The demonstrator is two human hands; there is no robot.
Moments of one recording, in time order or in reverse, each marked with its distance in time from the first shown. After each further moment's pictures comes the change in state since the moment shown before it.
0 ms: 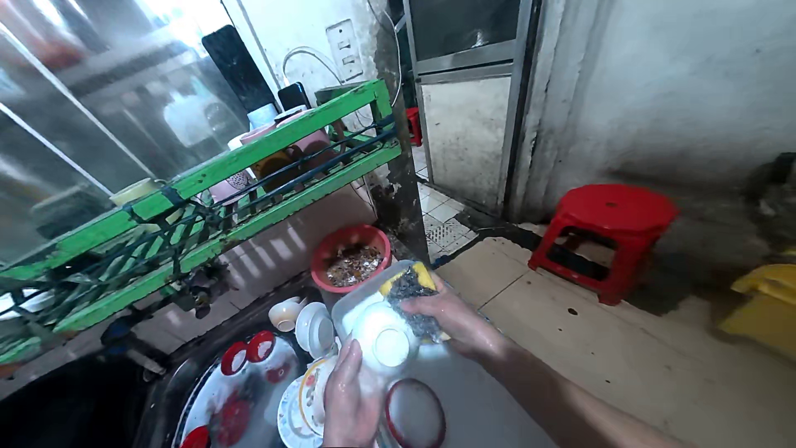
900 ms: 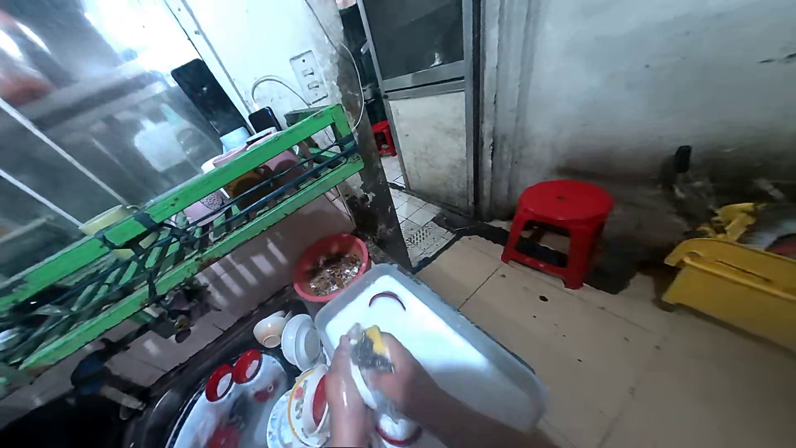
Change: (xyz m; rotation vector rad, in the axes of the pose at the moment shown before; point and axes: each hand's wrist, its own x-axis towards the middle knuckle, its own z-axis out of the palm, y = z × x) left_hand -0.005 -0.019 0.031 0.581 0.212 0.237; right_hand -0.073 0.046 0.043 -0.260 -0.083 -0.213
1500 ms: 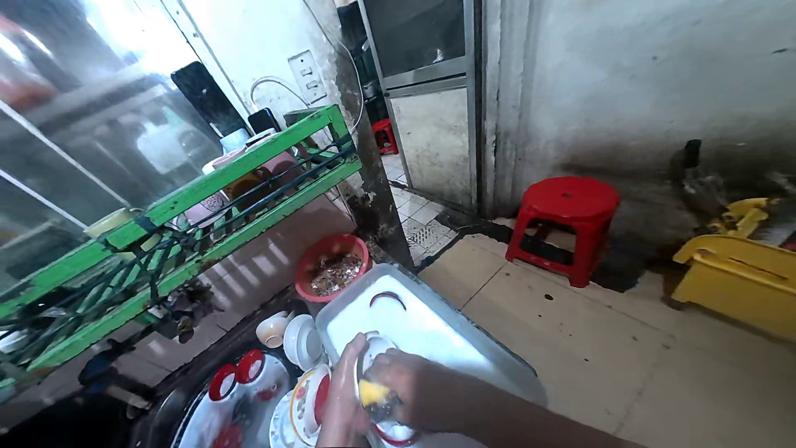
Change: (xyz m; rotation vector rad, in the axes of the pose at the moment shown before) left_hand 0.008 0.012 -0.005 -0.210 -0.268 -0.391; right_hand 0.007 0.000 -0.037 -0.682 -0.509 -0.403
